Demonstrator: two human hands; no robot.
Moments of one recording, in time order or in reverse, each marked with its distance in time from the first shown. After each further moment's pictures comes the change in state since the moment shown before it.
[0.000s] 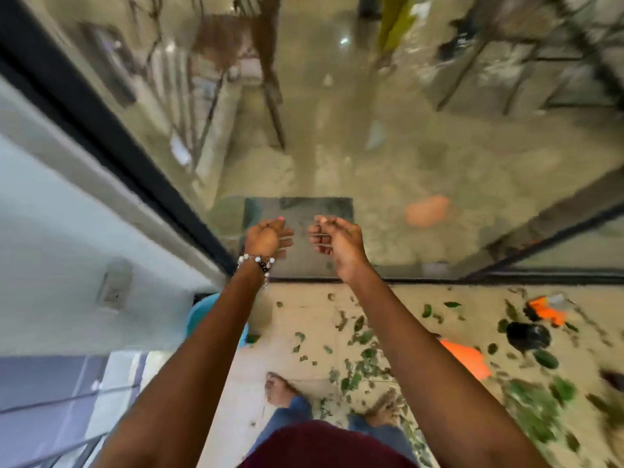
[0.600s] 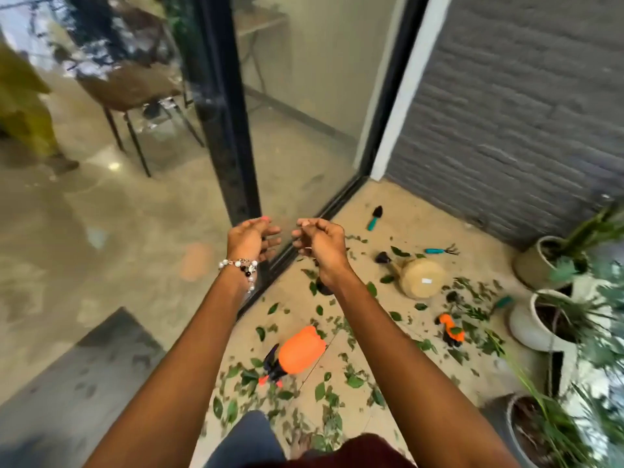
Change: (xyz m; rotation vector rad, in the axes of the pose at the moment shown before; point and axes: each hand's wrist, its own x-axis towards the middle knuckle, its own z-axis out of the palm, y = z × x) left_hand -0.258 -0.071 0.515 0.301 -0.784 0.139; right_hand -0.203 -0.099 -0.487 0.337 0.813 -0.391
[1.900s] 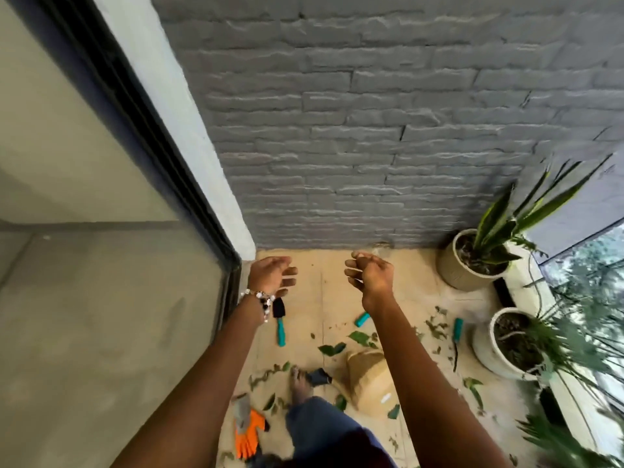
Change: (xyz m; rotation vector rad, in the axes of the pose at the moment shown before) left_hand 0.459 0.029 0.746 0.613 -0.615 -0.230; right_hand 0.589 -0.198 -0.525 0.413 0.894 0.123
